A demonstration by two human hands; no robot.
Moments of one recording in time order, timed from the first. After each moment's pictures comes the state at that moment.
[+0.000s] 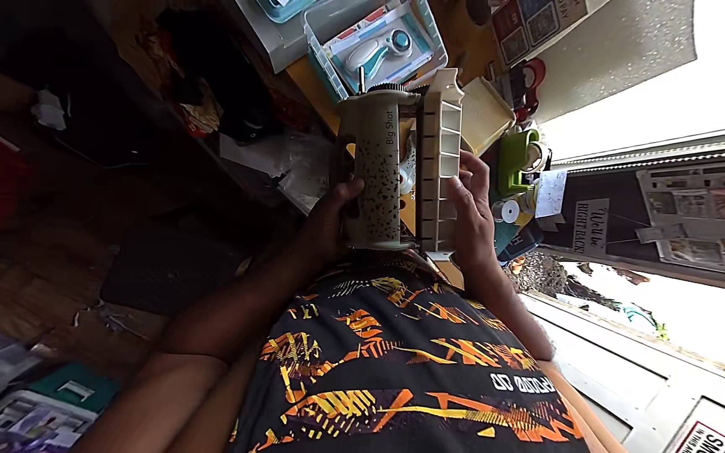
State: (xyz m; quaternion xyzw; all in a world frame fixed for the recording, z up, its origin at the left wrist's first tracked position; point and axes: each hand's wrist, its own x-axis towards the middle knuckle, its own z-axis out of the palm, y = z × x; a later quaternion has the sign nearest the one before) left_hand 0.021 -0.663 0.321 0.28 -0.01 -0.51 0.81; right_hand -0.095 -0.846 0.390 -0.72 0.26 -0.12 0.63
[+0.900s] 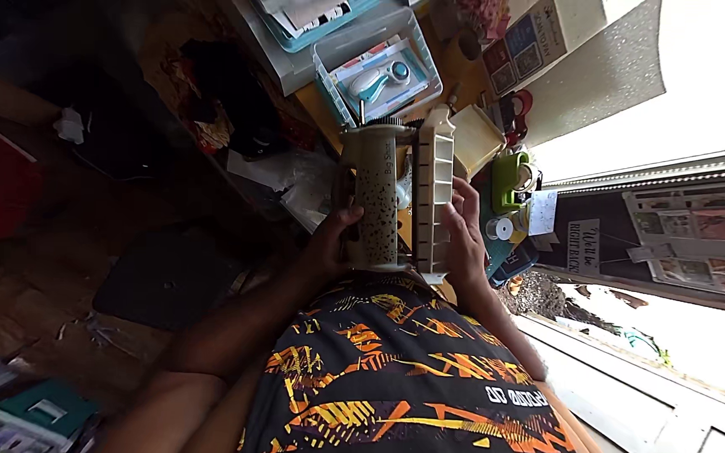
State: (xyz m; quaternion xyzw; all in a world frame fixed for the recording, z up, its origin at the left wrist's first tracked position) left_hand 0.002 -0.654 0.326 0.31 -0.01 -0.51 0.81; right_hand -0.119 -0.836 0.393 -0.72 0.27 -0.10 0.63
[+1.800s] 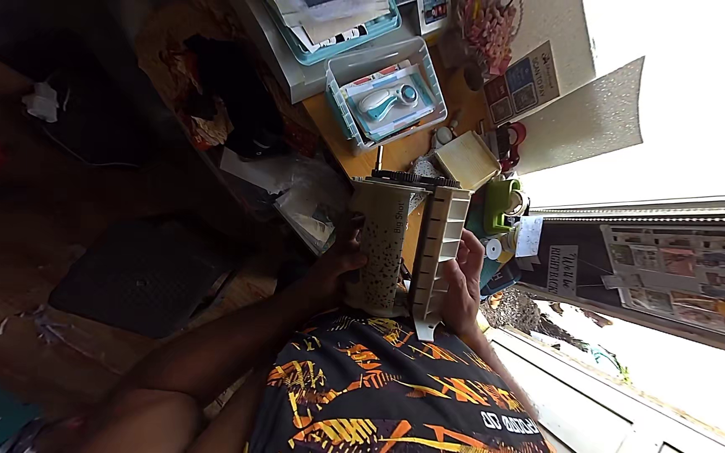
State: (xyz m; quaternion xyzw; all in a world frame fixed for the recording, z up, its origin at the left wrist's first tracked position) left_hand -0.007 -0.632 0.321 0.31 -0.06 -0.53 0.79; right_hand -0.144 -0.819 0.376 -0.71 0.22 -0.19 0.64
